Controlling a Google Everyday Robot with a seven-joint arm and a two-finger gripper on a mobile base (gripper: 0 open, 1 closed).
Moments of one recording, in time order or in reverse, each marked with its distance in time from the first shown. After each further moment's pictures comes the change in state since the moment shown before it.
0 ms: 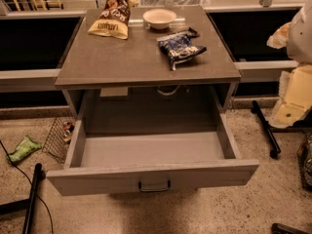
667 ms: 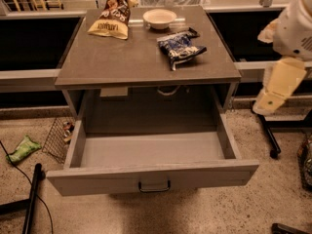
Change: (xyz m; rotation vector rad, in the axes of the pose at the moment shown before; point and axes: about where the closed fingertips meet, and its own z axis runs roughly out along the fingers) arm -0.010 -0.028 0.016 0.026 -0.037 0.028
